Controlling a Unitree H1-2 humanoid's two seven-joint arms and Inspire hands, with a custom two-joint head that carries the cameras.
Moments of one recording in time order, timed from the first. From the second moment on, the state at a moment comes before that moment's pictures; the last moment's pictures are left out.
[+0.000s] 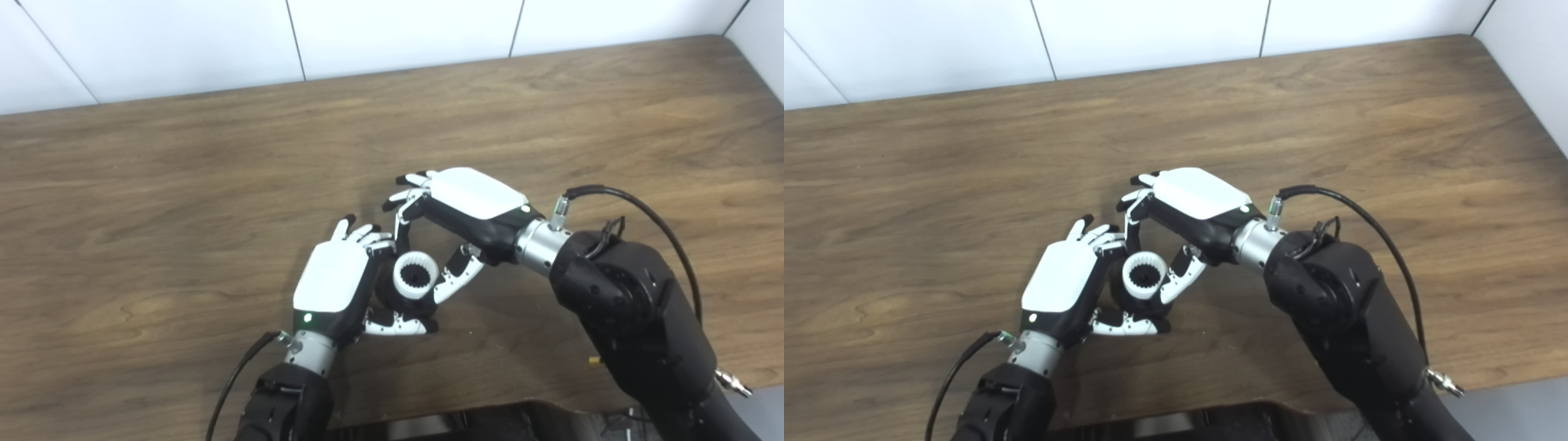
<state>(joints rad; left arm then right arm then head) 0.12 0.05 -0.49 -0.32 1.10 0.11 -0.17 -0.20 -0.29 0.34 -0.67 -0.88 0.32 0.87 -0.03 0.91</state>
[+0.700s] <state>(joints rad) 0.12 0.05 -0.49 -0.32 1.10 0.11 -0.18 -0.20 -0.30 0.34 -0.65 -0.88 0.32 0.87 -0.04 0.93</state>
